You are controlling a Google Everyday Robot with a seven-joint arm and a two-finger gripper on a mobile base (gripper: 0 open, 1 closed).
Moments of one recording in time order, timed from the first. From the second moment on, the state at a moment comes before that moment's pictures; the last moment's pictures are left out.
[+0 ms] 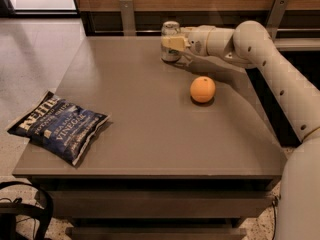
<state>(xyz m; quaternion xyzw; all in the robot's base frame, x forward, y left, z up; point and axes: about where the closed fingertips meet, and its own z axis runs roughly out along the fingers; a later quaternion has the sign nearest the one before) 0.822 -0.058 0.888 -0.34 0.68 0.28 0.58</state>
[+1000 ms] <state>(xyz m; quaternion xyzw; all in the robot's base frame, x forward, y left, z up) 0.777 -0.056 0.970 -0.38 0.67 0.26 0.59</state>
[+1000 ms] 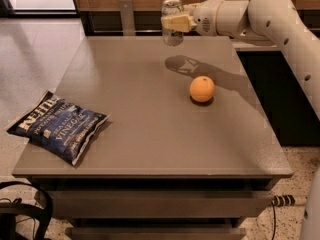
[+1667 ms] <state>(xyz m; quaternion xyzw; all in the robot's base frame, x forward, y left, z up) 0.683 -0.039 1.025 -0.40 0.65 0.26 0.59</state>
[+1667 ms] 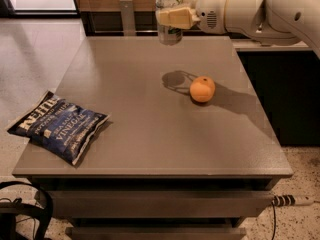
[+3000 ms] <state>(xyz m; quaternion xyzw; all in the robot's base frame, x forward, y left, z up) 0.516 0.062 0.945 -0.47 0.63 0.36 0.49</state>
